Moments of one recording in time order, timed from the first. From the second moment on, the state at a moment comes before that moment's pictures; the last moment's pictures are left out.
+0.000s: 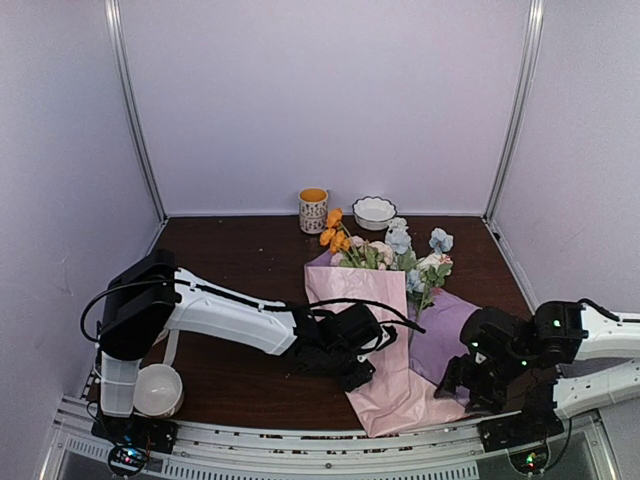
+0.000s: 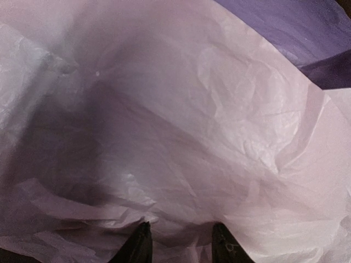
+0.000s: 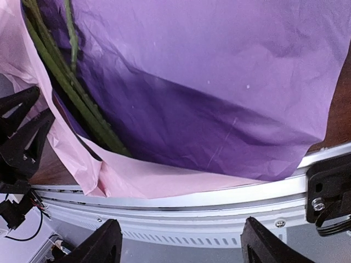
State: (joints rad) left arm -1.26 2.10 1.40 -0.32 -0.06 -0.21; right arm 1.10 0.85 0.60 -0.97 -0.12 1.53
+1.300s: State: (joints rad) left arm -1.25 2.15 1.49 -0.37 -0.03 -0.20; right arm 1.15 1.05 0.82 -0.93 0.18 1.39
